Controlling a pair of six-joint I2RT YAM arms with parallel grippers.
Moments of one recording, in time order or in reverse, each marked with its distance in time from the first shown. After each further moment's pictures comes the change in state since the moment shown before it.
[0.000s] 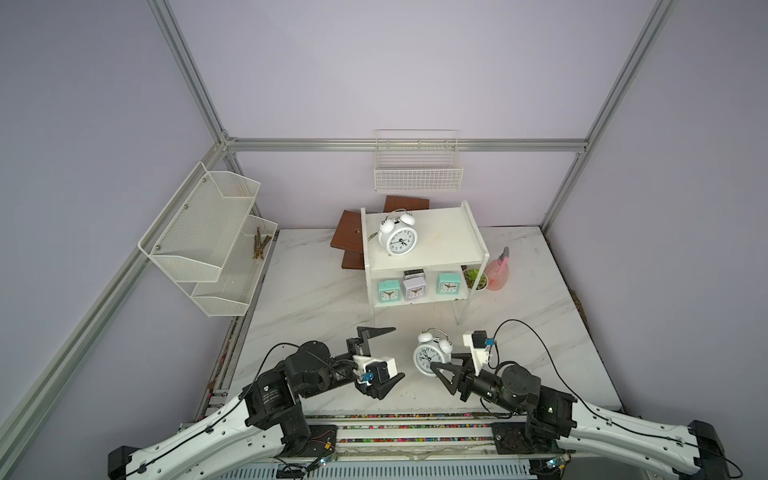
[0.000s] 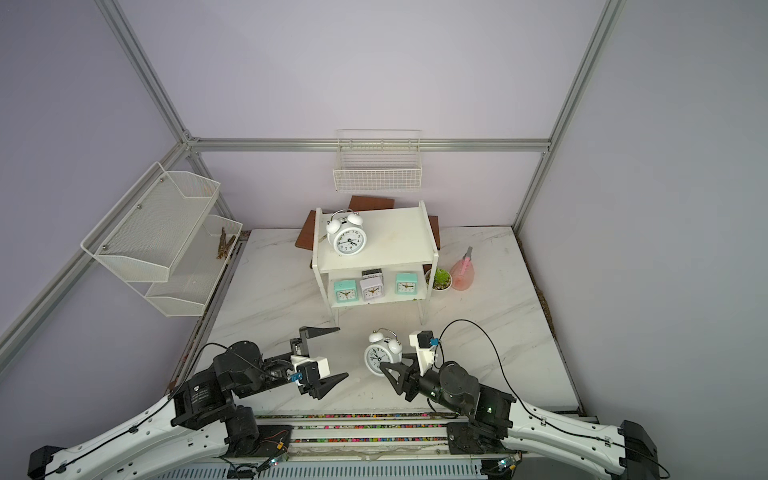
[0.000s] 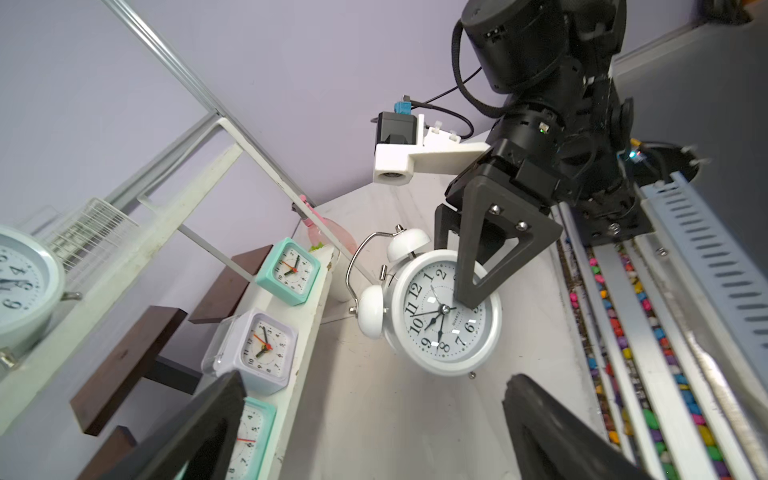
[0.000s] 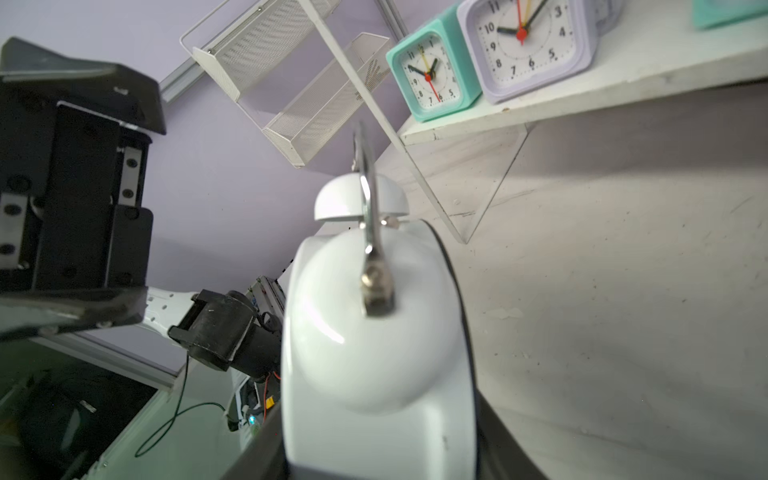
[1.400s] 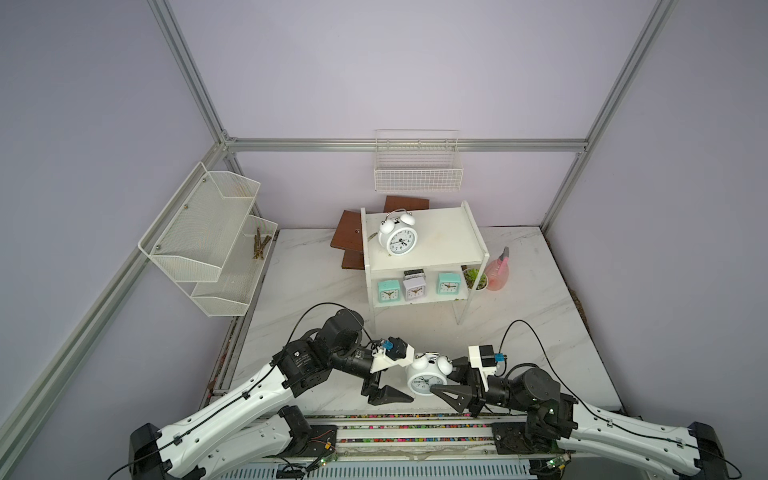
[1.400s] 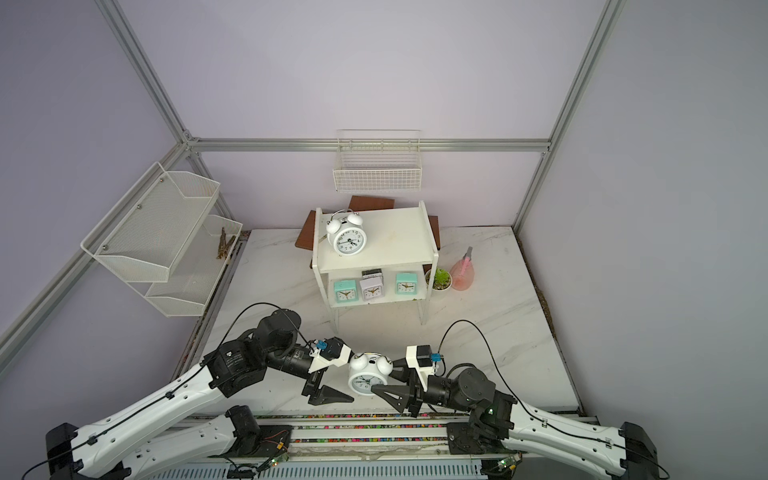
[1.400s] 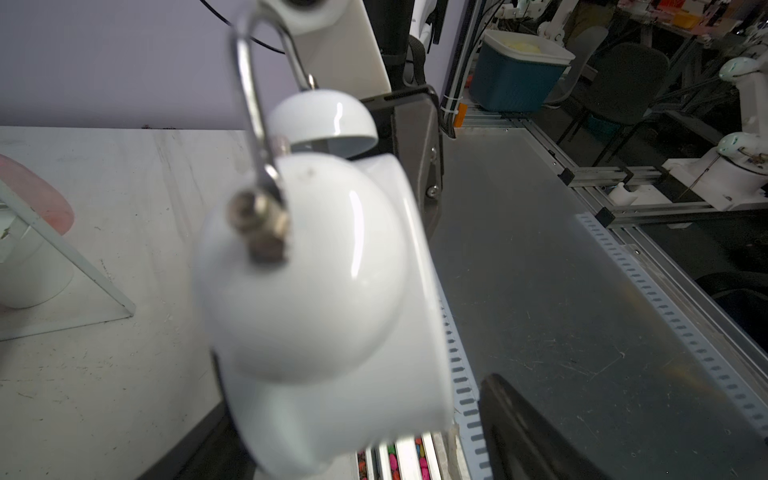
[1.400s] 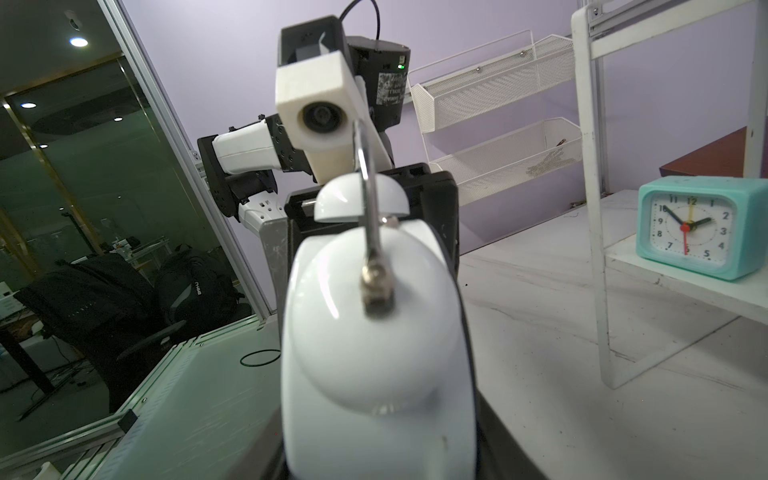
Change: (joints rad) left arm 0.138 0.328 0.152 -0.153 0.648 -0.243; right arm 0.000 -0.002 -0.027 0.335 -0.366 -0.253
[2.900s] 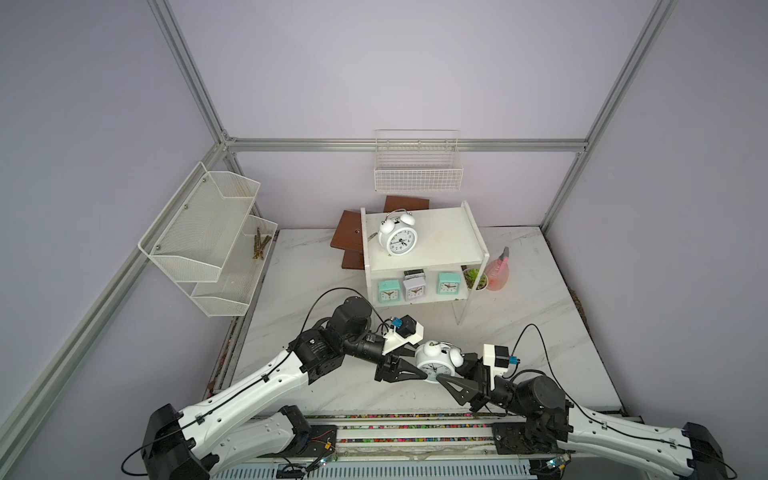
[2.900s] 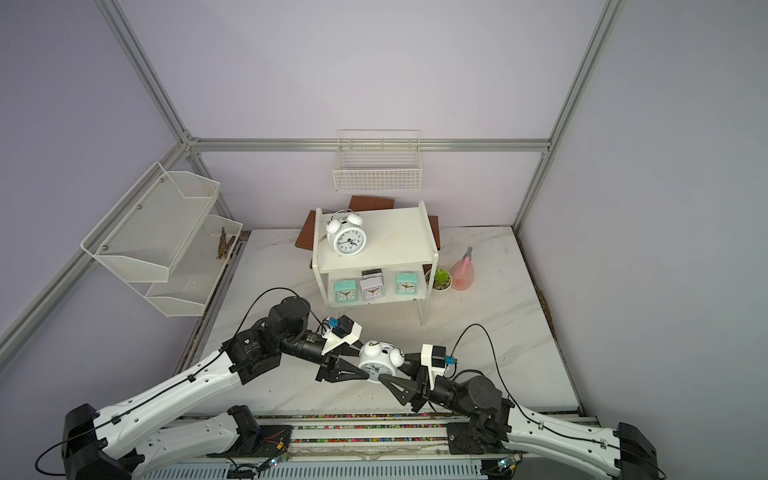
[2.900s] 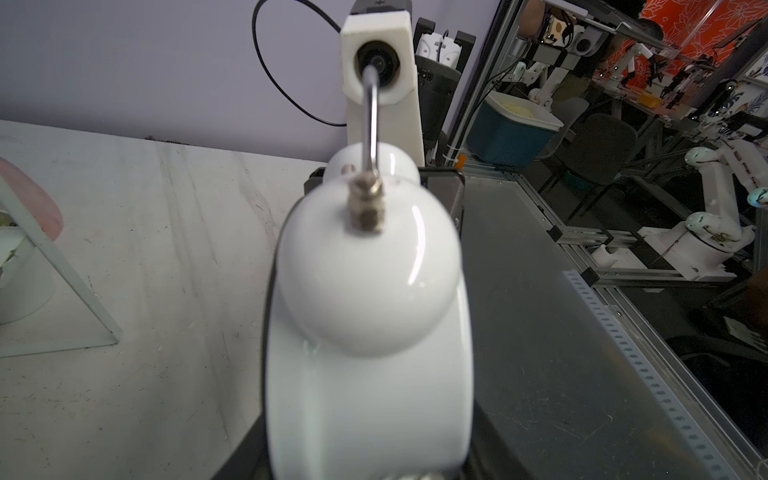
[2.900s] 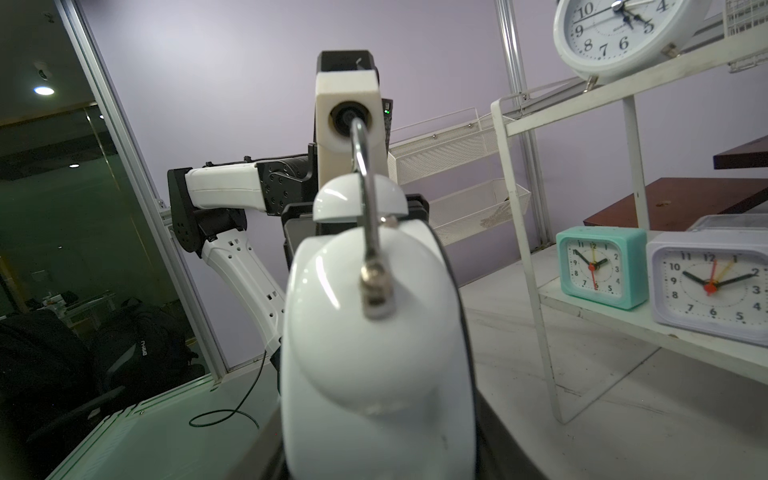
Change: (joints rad) left arm 0.021 0.114 0.023 0.183 0.036 -0.165; right arm 0.002 -0.019 -0.095 0.177 0.161 -0.003
